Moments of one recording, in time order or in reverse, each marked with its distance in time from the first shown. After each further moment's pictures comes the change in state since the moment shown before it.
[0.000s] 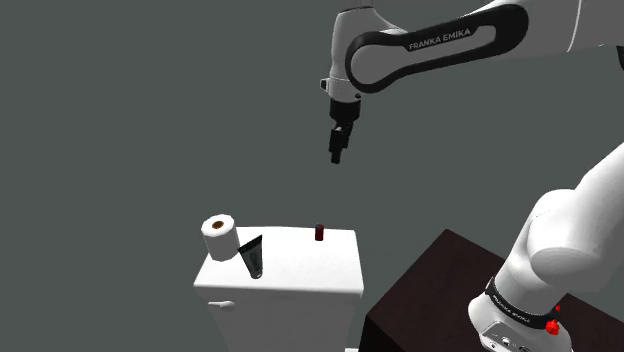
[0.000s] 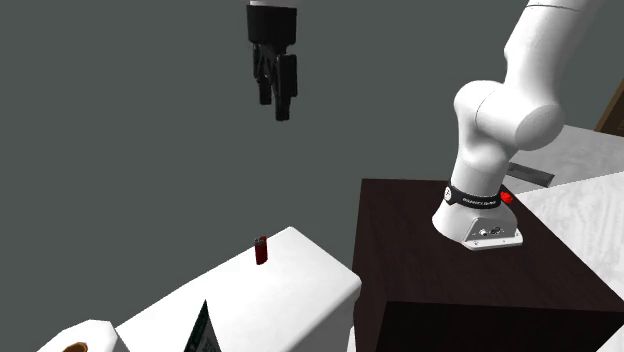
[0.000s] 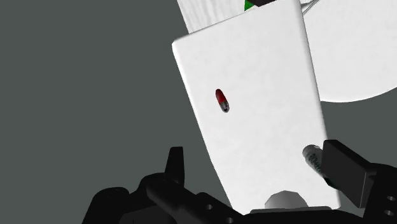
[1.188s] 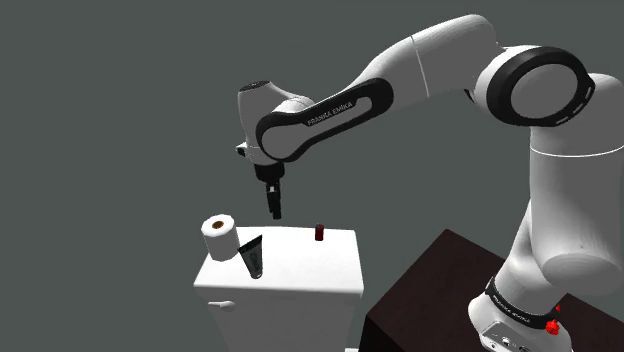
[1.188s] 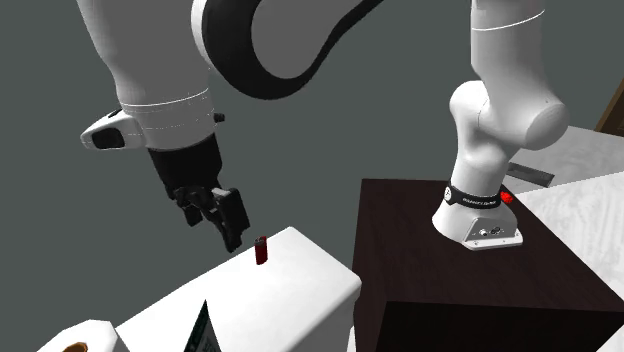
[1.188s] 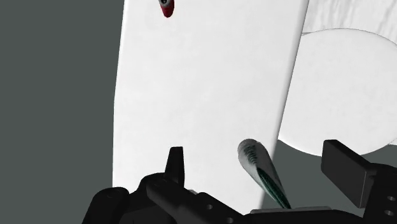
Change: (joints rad) arm 0.158 0.585 0.132 0.400 -0.128 0.052 -0.160
